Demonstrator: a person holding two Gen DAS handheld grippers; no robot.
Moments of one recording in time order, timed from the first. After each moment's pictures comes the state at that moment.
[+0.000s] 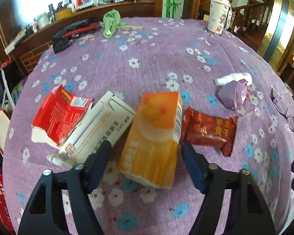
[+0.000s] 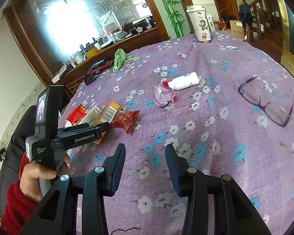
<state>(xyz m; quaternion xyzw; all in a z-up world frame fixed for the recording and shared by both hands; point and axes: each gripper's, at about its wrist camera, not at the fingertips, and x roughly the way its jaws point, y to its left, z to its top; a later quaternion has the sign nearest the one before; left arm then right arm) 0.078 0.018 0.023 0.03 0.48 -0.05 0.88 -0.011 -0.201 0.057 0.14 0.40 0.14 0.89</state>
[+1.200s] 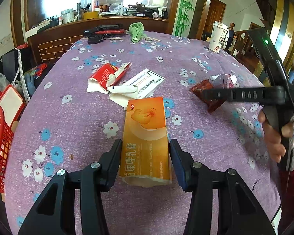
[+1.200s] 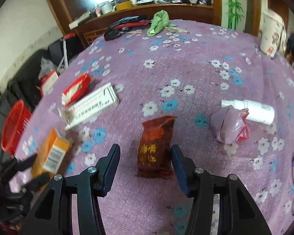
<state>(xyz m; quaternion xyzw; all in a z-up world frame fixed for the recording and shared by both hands) -0.046 0.091 0.035 -0.04 0.42 -0.05 0.91 0.106 -0.094 0.023 -0.04 0.48 0.24 0.84</state>
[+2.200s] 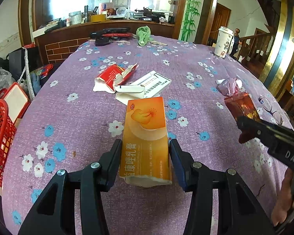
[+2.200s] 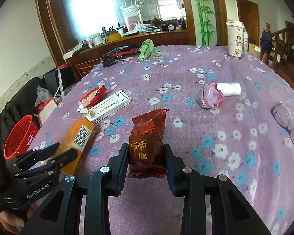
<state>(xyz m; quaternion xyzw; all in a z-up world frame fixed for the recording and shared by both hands) -0.054 0.092 0.031 -0.05 0.40 -0.02 0.92 -0.008 -0.105 0.037 0.03 0.38 0.17 0.91</state>
